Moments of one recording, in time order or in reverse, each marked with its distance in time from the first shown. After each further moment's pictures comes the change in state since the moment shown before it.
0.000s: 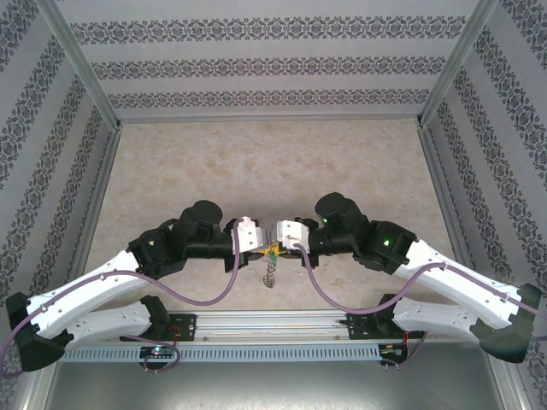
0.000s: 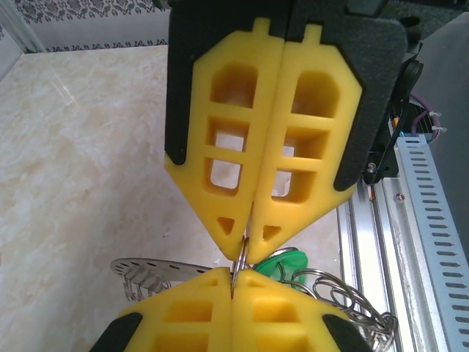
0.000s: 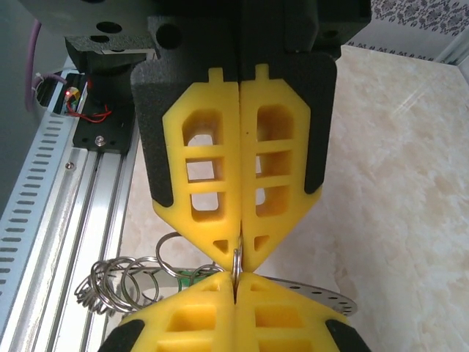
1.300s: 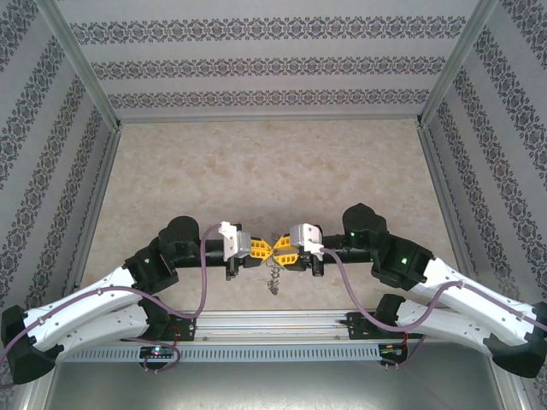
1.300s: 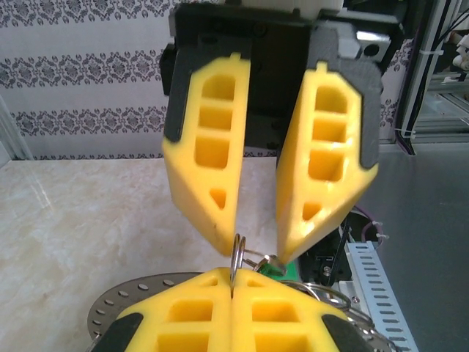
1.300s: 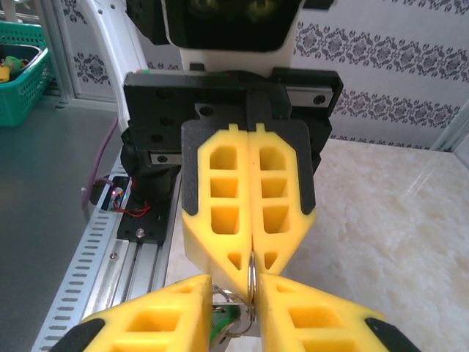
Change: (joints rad) left arm 0.001 -0.157 -0.256 0.481 0.168 -0.213; right arm 0.005 -0.177 -0.166 0.278 -0.139 0.183
